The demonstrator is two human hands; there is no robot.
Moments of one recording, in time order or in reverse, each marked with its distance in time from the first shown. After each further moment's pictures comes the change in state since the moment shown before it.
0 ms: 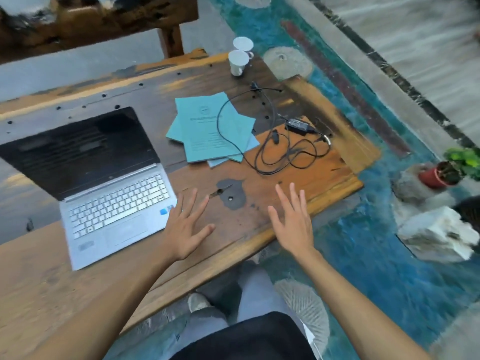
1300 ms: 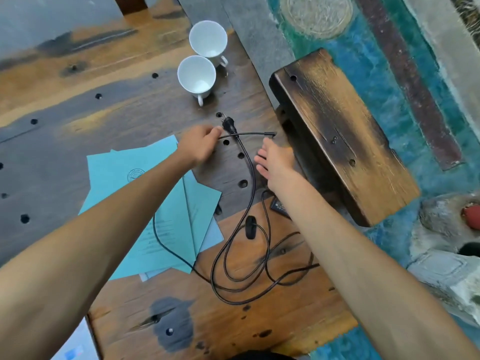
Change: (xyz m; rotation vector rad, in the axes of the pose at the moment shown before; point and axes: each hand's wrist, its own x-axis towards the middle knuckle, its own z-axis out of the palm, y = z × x) left_hand 0.596 0.084 -0.077 -0.369 -0.047 -0.436; right_hand 0.557 0.015 -0.012 1.038 -0.134 0.972
